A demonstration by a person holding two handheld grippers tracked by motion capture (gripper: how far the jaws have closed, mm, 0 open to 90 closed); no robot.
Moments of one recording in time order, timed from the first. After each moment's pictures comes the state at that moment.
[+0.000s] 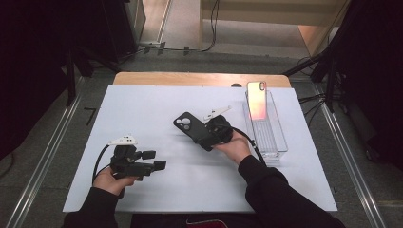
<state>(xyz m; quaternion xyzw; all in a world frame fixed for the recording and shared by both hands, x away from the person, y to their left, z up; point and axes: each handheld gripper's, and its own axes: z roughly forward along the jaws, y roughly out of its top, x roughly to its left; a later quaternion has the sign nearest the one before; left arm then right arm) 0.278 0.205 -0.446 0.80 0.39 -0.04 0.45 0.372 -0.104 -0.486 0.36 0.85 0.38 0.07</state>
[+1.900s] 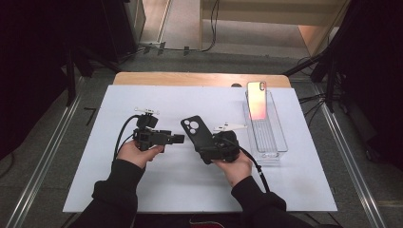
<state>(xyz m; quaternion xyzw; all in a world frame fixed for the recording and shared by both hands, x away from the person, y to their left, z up) 0.345 0.146 -0.422 0.79 0.46 -0.07 0.41 0.298 -0.107 -0.469 0.50 0.75 0.43 0.09</state>
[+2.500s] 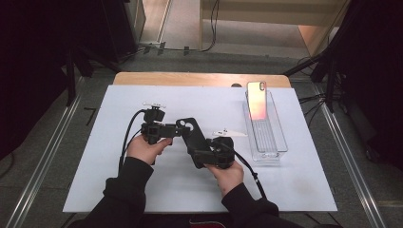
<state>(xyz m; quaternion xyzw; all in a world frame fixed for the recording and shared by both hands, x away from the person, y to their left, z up) 0.358 0.125 -0.420 0.77 0.48 -0.05 0.41 0.282 -0.093 -0.476 0.52 0.70 0.49 0.04</state>
